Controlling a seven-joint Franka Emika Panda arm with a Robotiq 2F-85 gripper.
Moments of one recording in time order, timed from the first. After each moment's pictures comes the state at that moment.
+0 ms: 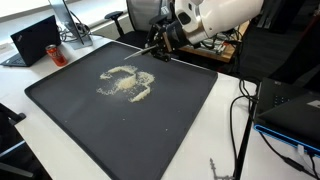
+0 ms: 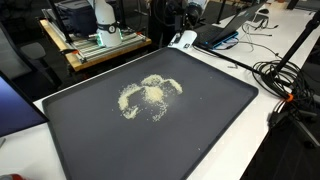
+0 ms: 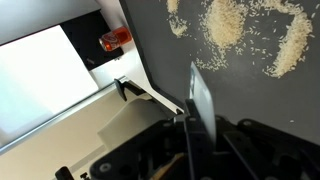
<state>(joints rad) 0.31 0.33 0.20 -2.07 -1.16 1.79 1.29</state>
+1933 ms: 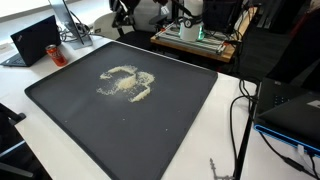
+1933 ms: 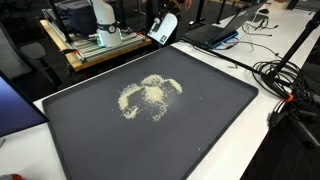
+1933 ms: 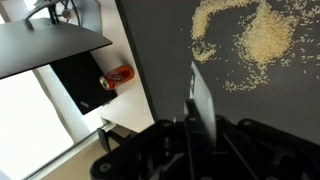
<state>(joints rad) 0.07 0.09 0.11 -2.06 -0.85 1.94 0.82</state>
